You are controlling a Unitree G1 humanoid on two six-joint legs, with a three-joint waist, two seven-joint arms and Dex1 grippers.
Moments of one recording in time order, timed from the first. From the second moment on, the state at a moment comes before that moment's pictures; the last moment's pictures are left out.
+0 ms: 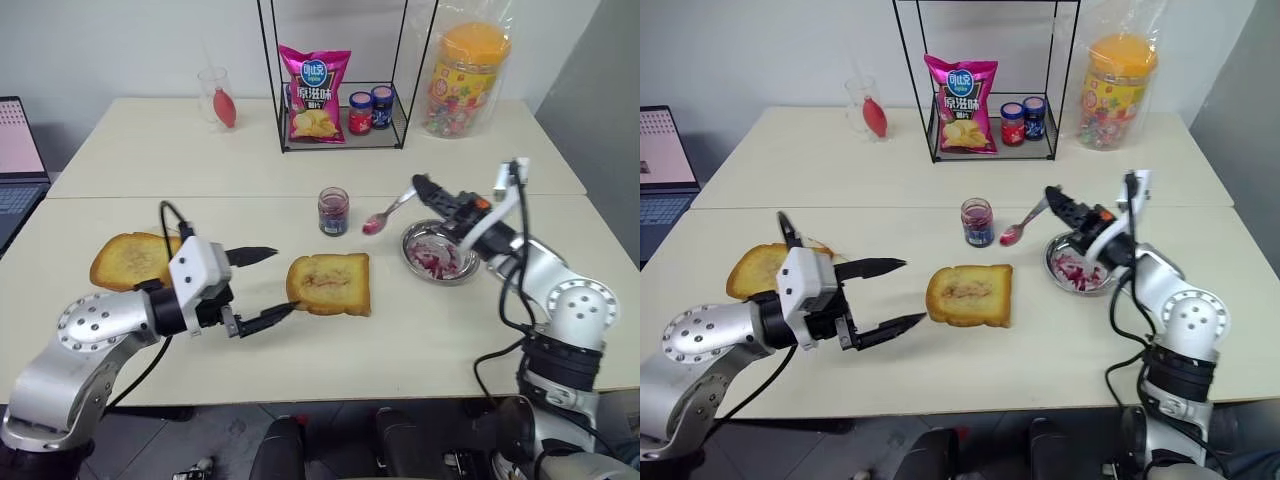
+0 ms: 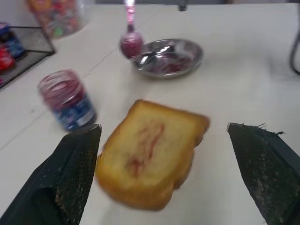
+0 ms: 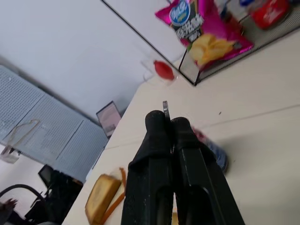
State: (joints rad) left arm -0.10 0.85 0.15 -0.62 -0.62 0.52 -0.91; right arm -0.53 -0.27 -0.46 -0.21 1.19 1.00 0.06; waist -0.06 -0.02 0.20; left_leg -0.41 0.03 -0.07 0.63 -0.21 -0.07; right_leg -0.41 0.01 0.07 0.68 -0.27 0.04
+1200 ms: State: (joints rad) left arm -0.45 0.56 -0.24 -0.43 -0.32 0.43 -0.87; right arm -0.36 -0.39 -0.52 0.12 0.92 0.74 0.22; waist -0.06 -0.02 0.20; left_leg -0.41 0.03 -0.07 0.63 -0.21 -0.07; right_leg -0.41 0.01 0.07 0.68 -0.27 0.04
